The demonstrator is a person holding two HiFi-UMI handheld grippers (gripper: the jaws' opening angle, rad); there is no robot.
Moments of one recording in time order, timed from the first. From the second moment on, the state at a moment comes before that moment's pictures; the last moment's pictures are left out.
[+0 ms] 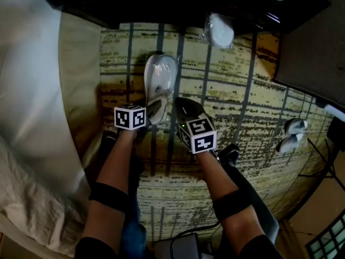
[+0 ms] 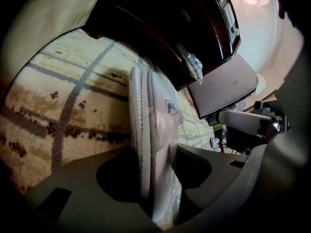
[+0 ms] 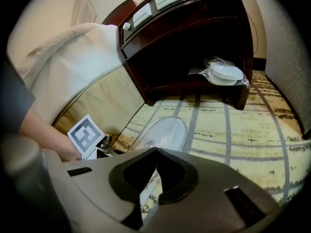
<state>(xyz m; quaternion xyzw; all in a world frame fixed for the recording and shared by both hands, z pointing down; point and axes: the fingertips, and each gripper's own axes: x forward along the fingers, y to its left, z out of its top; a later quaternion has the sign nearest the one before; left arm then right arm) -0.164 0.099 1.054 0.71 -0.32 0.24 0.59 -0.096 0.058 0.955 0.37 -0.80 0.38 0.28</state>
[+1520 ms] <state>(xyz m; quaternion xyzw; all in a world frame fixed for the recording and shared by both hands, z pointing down) -0.163 -0.108 0.929 0.78 -0.29 0.05 0.55 -0.087 -0.020 0.905 0.44 -0.80 0.34 0.22</state>
